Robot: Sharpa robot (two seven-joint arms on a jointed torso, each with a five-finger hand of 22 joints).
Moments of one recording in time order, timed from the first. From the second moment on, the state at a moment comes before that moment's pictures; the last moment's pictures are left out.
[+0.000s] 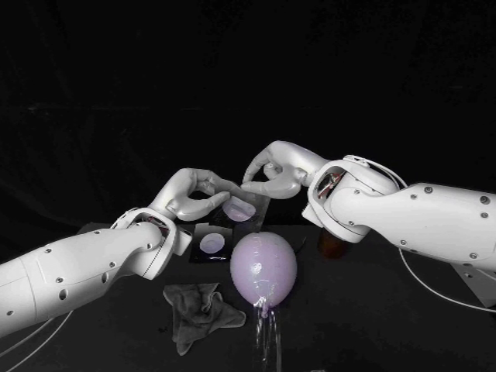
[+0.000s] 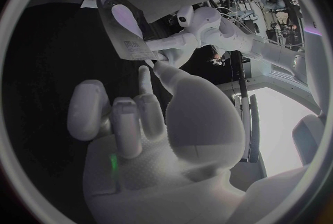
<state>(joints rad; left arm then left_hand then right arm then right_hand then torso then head) 1.22 -0.77 -0.04 1.39 -0.73 -0.63 0.48 1.28 -0.16 0.71 -0.05 0.05 1.00 0.10 0.55 0.32 1.35 0.05 0.20 0.14 1.19 0.03 0.26 0.57 0.16 0.79 0.23 0.61 0.22 1.51 -0.63 -0.14 1.54 -1.18 -0.43 -0.11 1.19 -0.16 0.46 0.09 0.09 1.05 0.10 0.24 0.39 1.46 0.02 1.44 1.31 1.46 -0.04 1.57 1.31 0.08 1.41 0.07 1.20 1.31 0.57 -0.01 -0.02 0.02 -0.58</state>
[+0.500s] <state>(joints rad) 1.22 -0.77 -0.04 1.38 -0.73 -0.63 0.48 1.27 -0.16 0.71 -0.05 0.05 1.00 0.10 0.55 0.32 1.35 0.05 0.20 0.14 1.19 0.03 0.26 0.57 0.16 0.79 0.23 0.61 0.22 1.51 -0.63 -0.14 1.54 -1.18 -0.43 -0.10 1.19 -0.16 0.45 0.09 0.09 1.05 0.10 0.24 0.39 1.46 0.02 1.44 1.31 1.46 -0.04 1.57 1.31 0.08 1.41 0.07 1.20 1.31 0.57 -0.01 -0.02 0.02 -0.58</state>
